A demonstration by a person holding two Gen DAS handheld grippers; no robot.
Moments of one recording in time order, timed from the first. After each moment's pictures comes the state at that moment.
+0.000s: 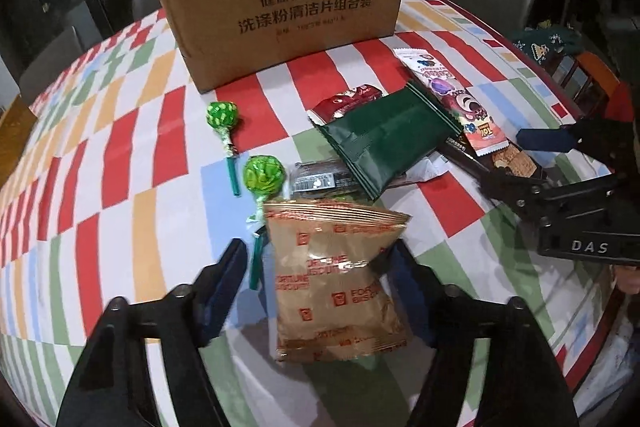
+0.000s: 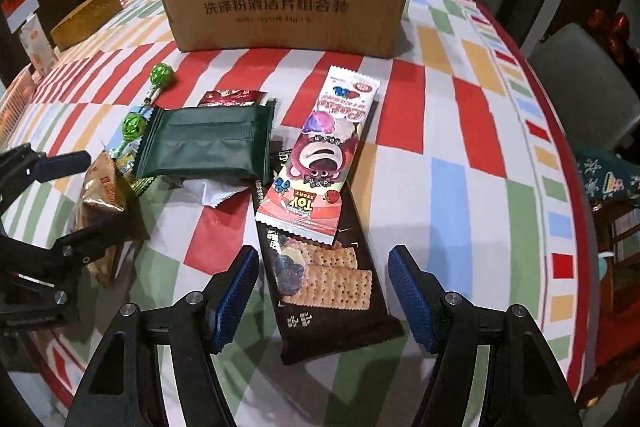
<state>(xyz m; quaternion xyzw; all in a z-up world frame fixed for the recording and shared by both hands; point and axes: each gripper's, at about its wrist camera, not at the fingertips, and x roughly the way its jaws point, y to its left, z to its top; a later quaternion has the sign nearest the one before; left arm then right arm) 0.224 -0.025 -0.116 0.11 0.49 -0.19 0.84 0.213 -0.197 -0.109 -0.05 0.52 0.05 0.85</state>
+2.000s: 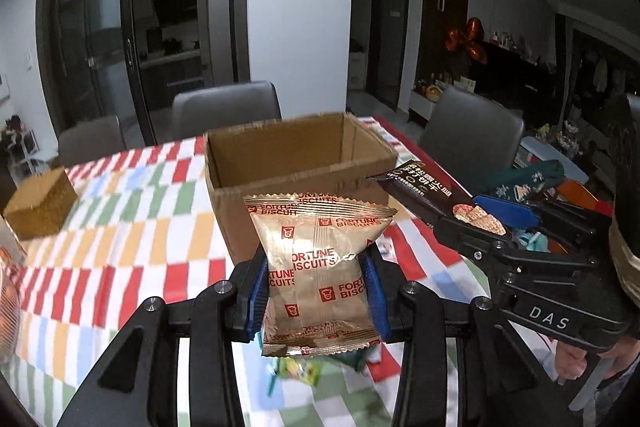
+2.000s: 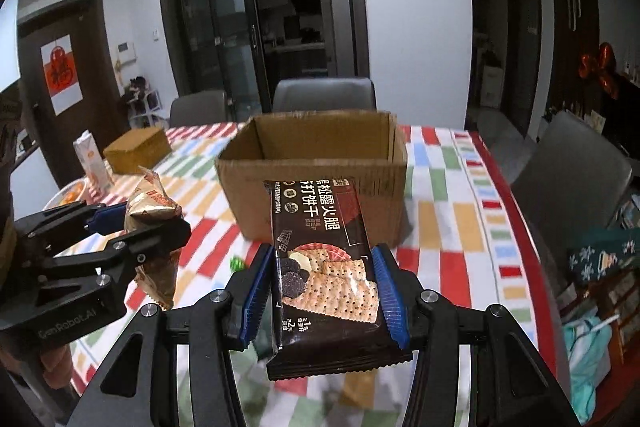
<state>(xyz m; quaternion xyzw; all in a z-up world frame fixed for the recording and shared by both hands) 0.228 -0.034 0.051 0.04 0.30 -0.17 0.94 0.206 -0.198 0.046 0.01 0.31 0.10 0.95</state>
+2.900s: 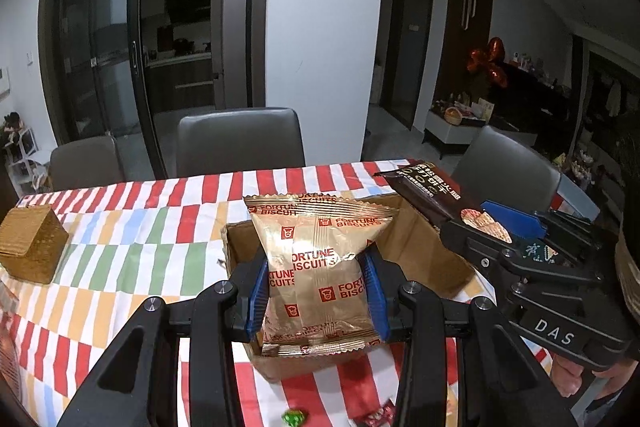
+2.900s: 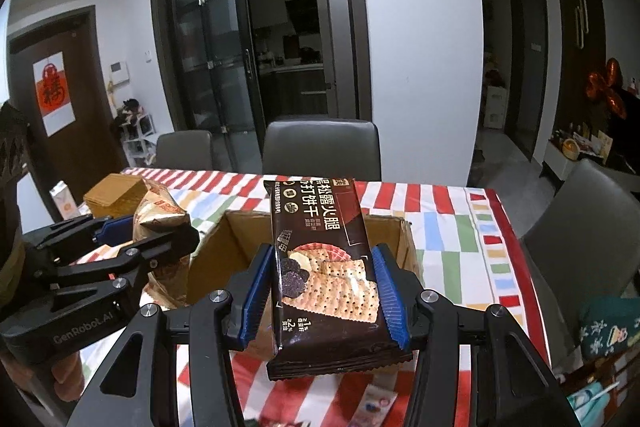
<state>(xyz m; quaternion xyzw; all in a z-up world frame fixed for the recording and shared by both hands) 0.387 -0.019 0.083 0.02 0.30 -0.15 0.94 0.353 -0.184 0.088 0.01 0.28 0.10 0.95</state>
